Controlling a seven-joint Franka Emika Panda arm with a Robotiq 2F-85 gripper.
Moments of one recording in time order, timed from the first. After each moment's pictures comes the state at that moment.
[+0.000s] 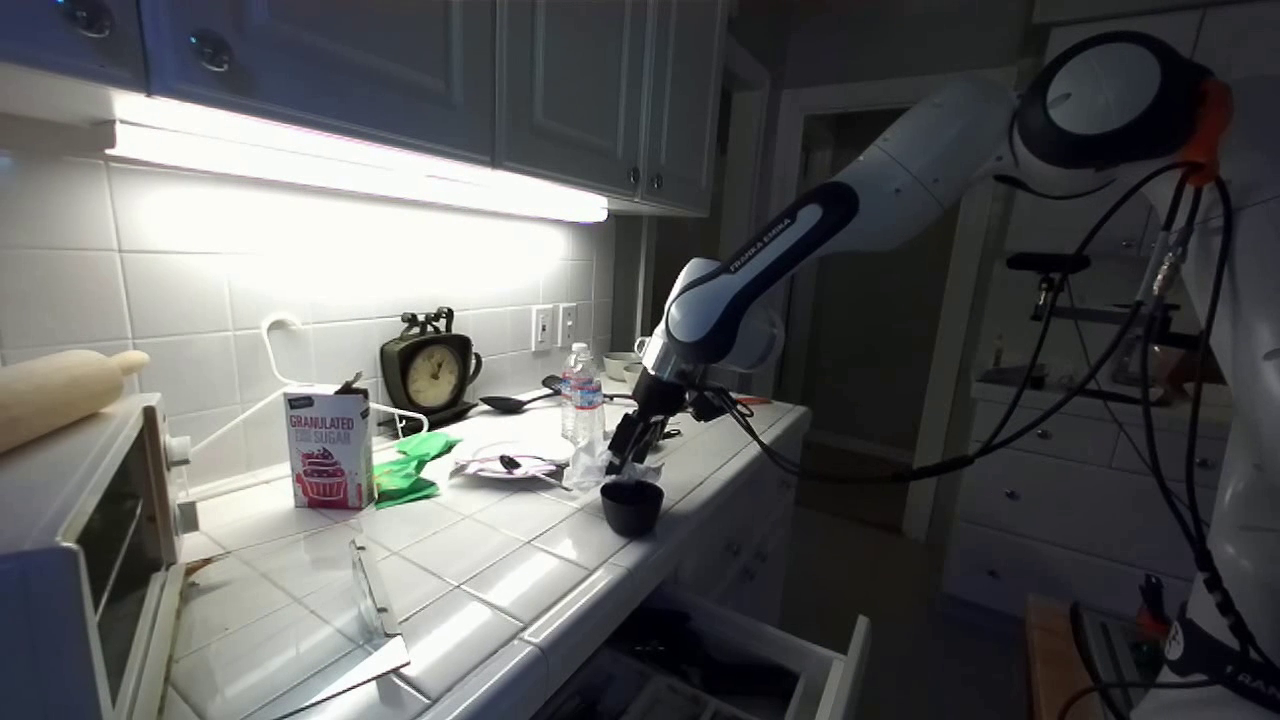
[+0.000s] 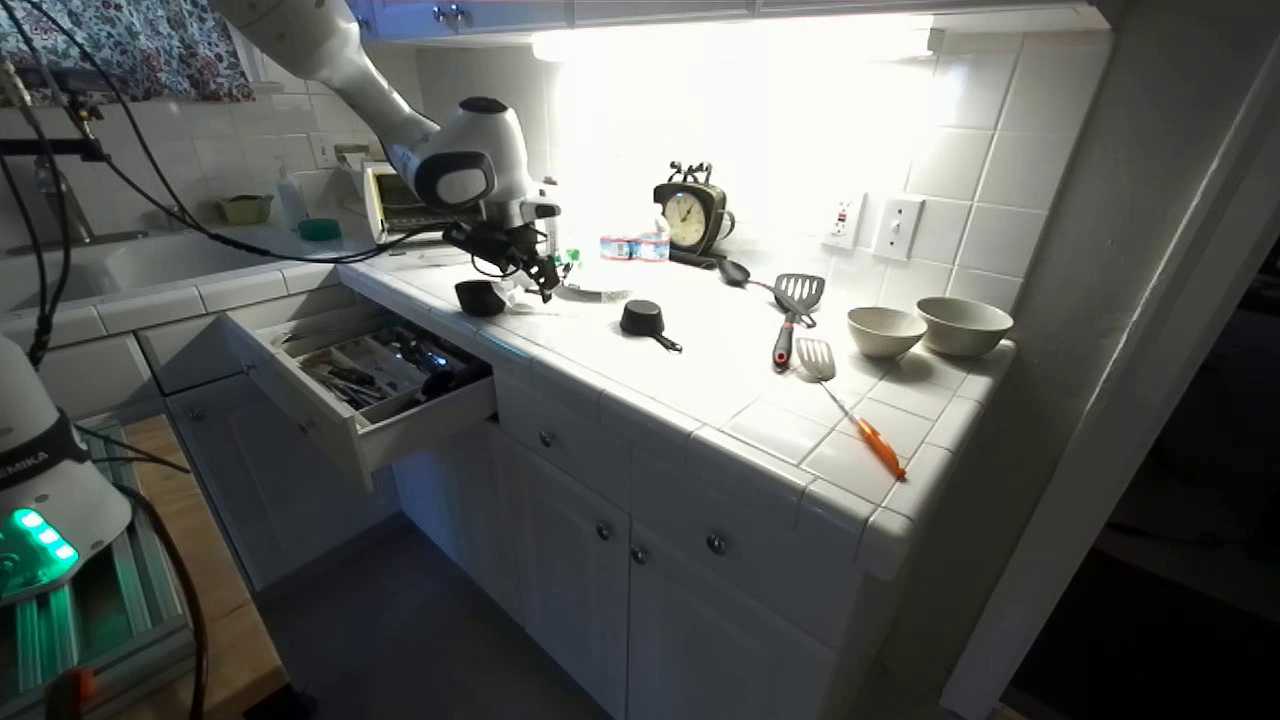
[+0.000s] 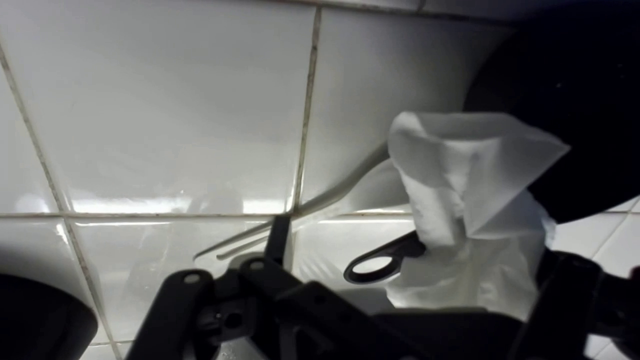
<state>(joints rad) -0.17 0.45 0.19 -1.99 0.22 2.72 -0.35</state>
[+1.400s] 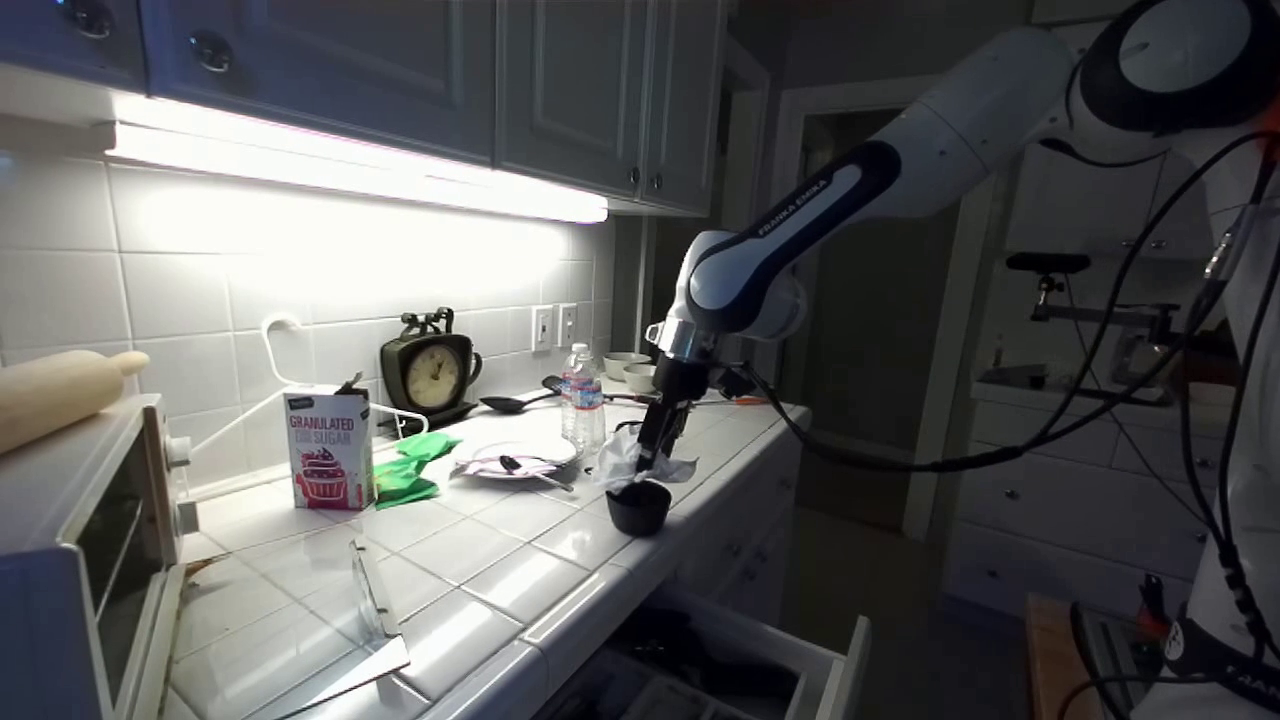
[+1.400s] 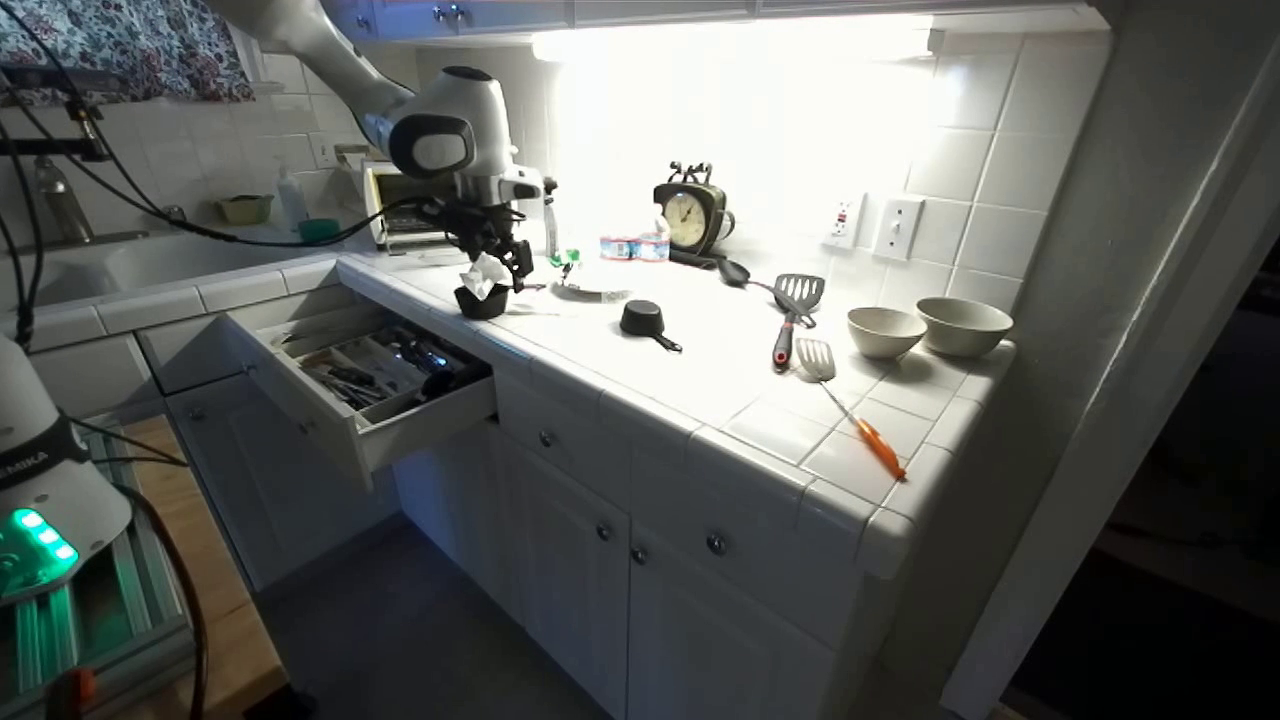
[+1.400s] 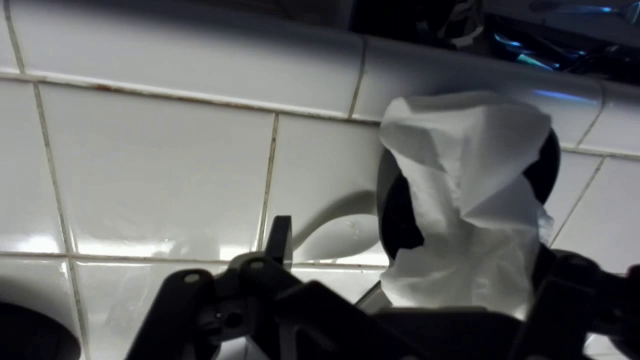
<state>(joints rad) -0.15 0.30 0.17 -2.07 0.20 2.53 -0.36</state>
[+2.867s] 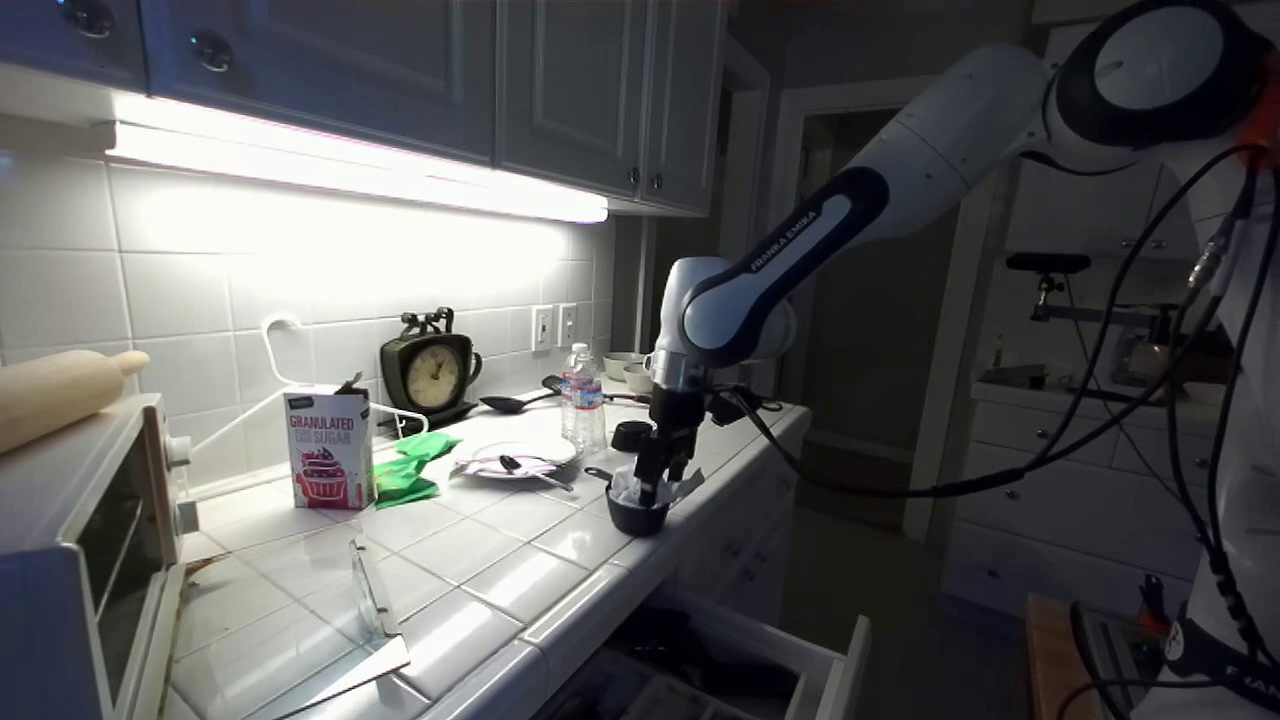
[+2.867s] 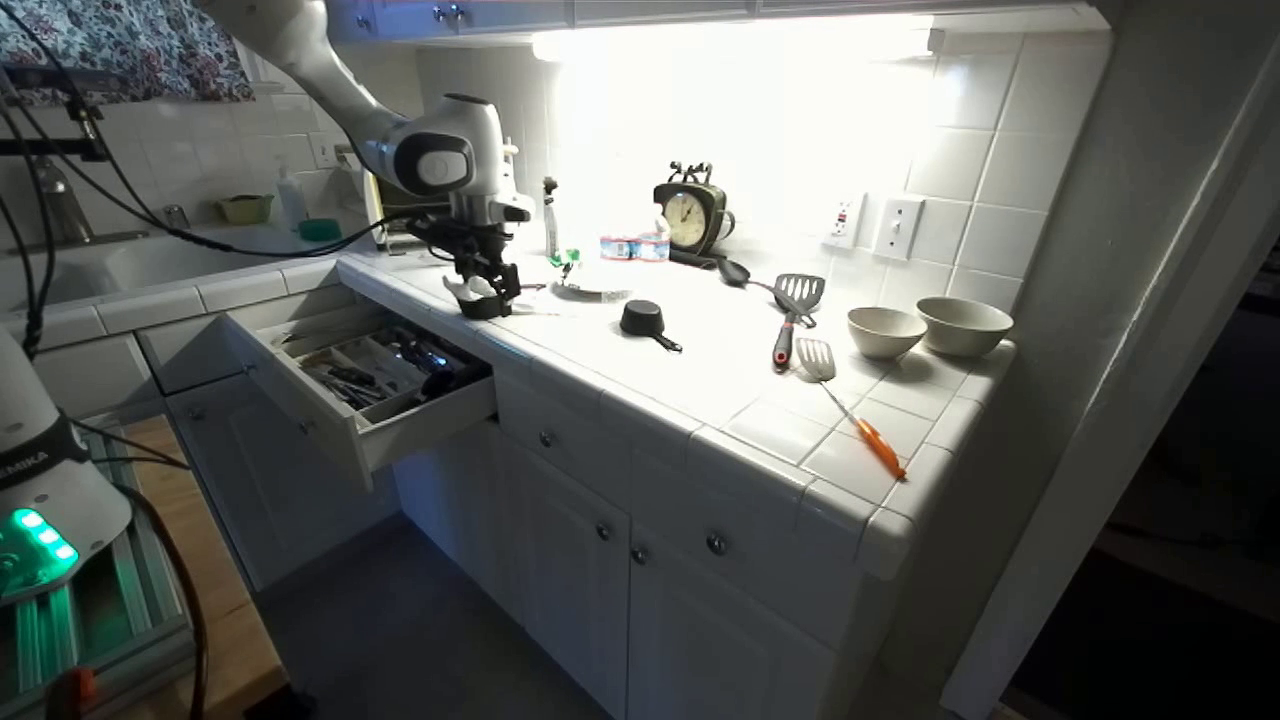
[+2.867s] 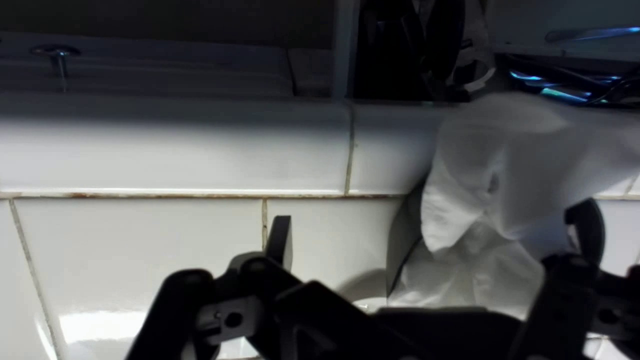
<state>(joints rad) -0.02 0.36 0.07 -2.06 0.10 2.50 -0.12</state>
